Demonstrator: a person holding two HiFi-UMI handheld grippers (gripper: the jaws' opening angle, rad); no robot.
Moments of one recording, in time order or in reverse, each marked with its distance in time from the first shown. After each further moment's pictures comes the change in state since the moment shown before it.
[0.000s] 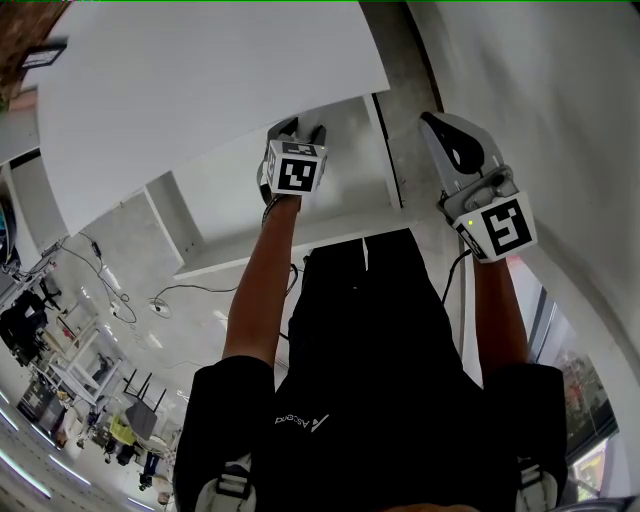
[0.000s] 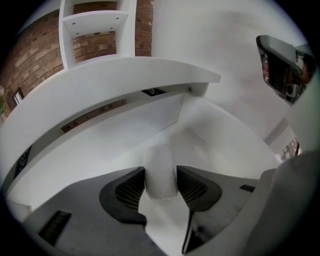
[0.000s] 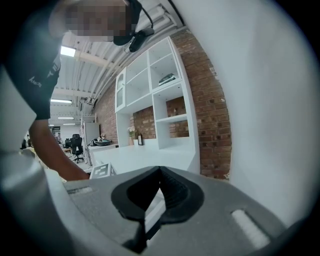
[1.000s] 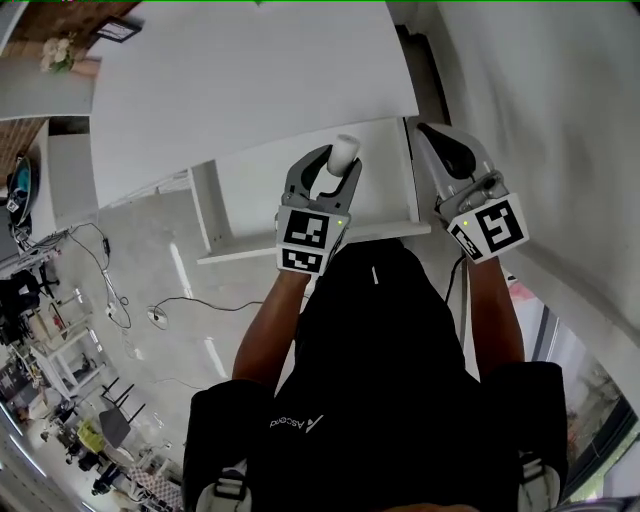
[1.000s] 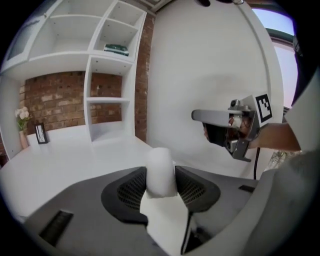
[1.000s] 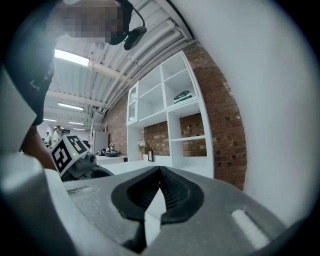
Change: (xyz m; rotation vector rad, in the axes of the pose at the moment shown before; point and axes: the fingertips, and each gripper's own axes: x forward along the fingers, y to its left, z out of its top) left arm -0.244 -0.047 0.079 0.034 -0.561 -0.030; right arm 0.000 0.077 0.101 -0.057 -0.146 0.090
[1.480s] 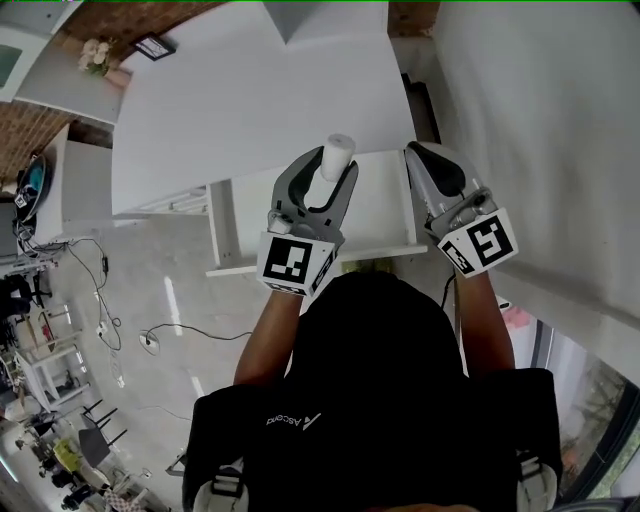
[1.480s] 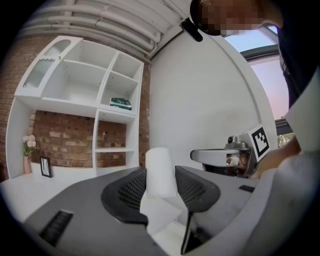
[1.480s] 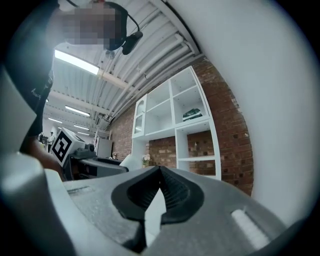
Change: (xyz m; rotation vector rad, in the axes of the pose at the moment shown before) left arm -0.102 -0.003 0.128 0.050 -0.449 0.026; right arm -0.009 0.048 0.081 -0.050 -0.138 0.032
